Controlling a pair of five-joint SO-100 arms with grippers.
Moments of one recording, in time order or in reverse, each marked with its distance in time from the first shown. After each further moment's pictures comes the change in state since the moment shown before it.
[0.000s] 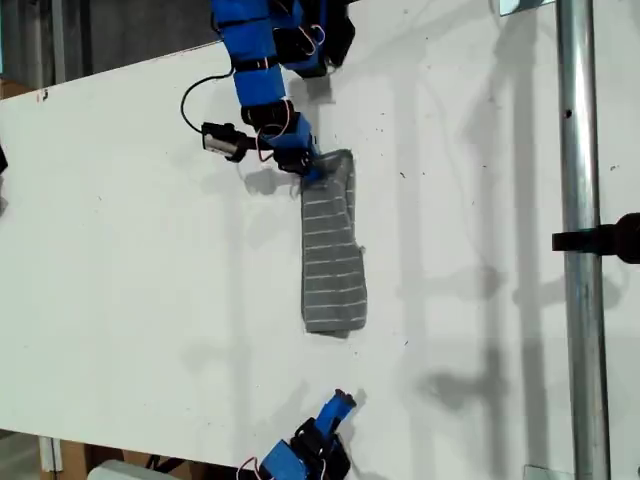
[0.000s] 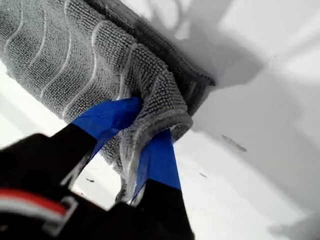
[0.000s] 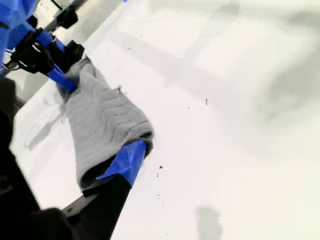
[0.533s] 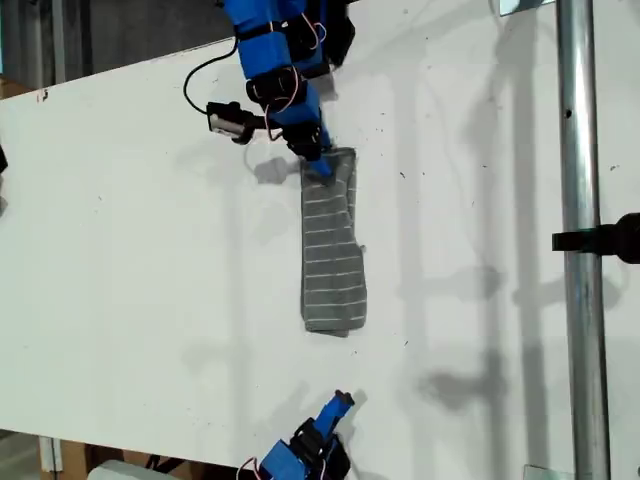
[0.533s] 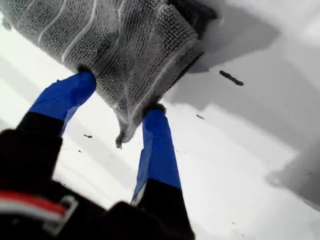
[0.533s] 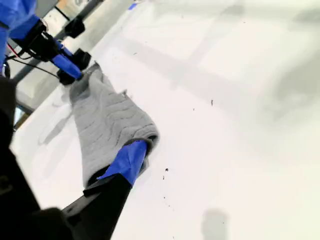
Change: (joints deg) arm 0 -0.3 1.1 0.4 0.0 1.8; arm 1 -8.9 11.1 5.1 7.3 6.5
